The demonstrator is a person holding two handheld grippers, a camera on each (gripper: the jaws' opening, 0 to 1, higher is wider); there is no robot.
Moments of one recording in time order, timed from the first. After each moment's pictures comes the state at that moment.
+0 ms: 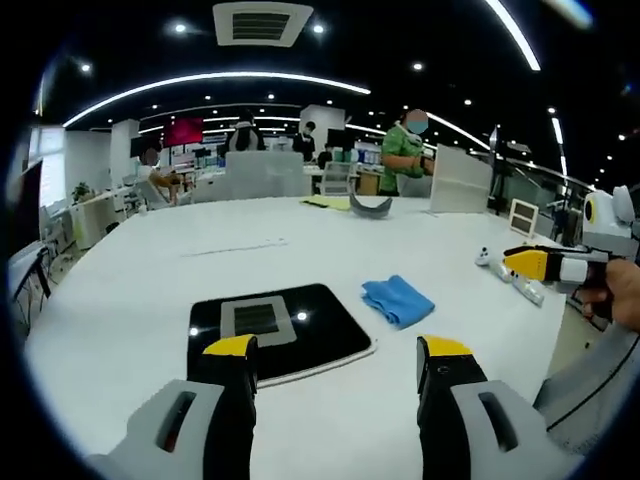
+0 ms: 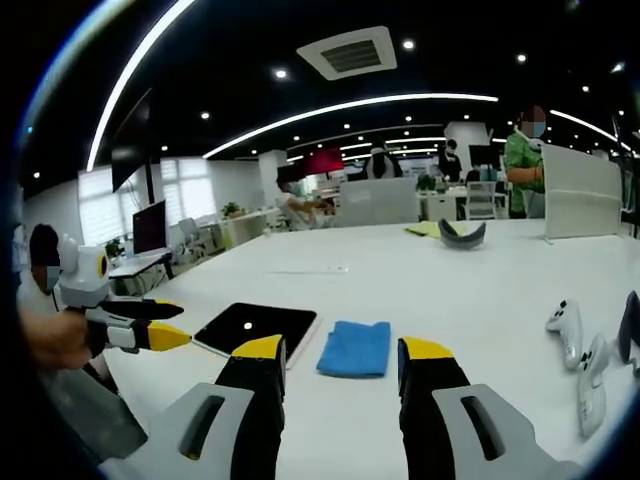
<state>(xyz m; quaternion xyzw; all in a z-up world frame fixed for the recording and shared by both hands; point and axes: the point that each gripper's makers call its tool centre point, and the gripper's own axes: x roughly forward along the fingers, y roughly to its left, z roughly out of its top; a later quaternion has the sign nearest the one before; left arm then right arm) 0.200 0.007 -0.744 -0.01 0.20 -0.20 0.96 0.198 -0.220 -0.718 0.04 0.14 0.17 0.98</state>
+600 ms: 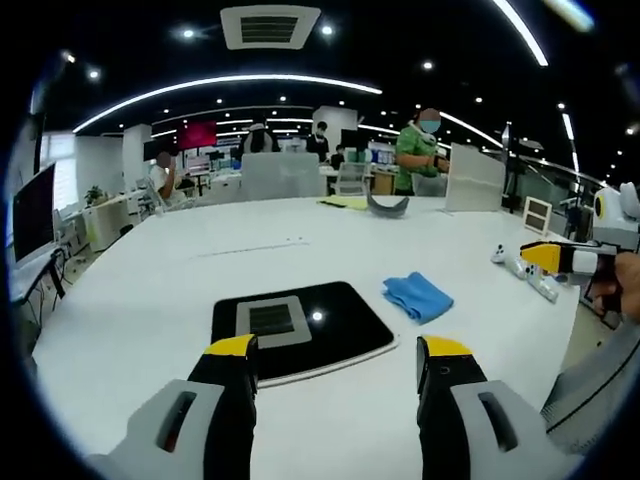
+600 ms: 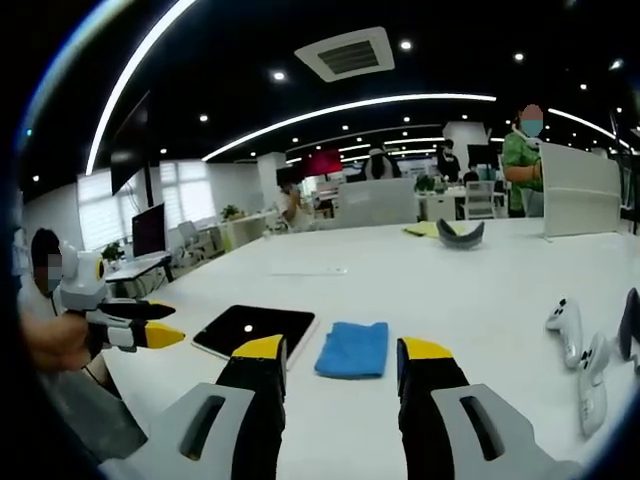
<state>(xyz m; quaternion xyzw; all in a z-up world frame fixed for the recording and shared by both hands) 0.202 0.023 -0.747 0.01 0.20 -0.17 0.96 0.200 -0.227 -0.720 0.04 0.14 0.16 0.98</state>
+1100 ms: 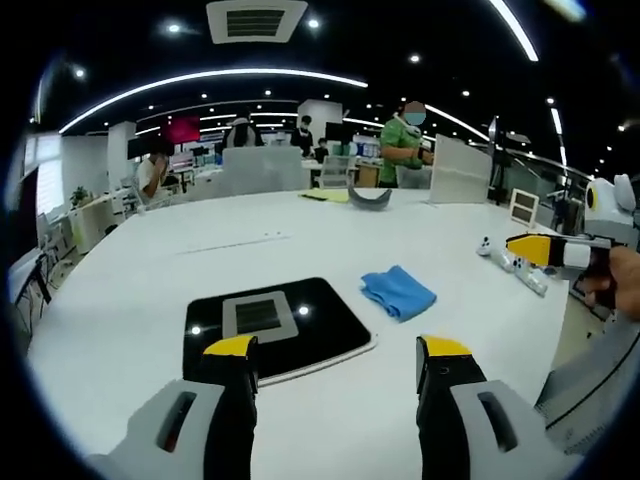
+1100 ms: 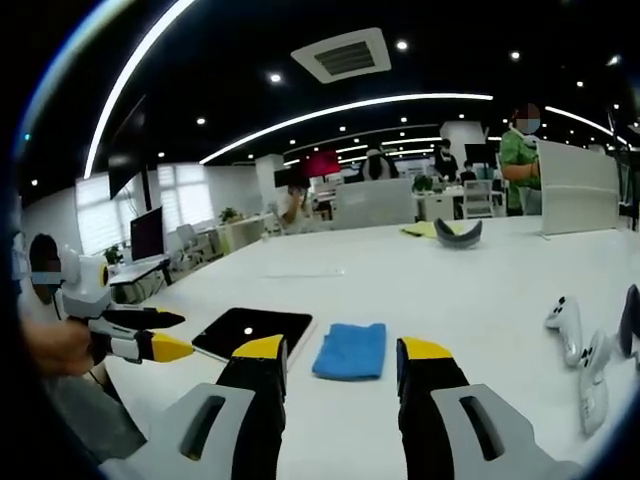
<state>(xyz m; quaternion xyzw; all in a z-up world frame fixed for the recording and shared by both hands) 0.206 -0.009 -0.754 0.01 0.21 -0.21 0.95 0.201 -0.229 -0.719 0.05 0.14 0.16 0.98</state>
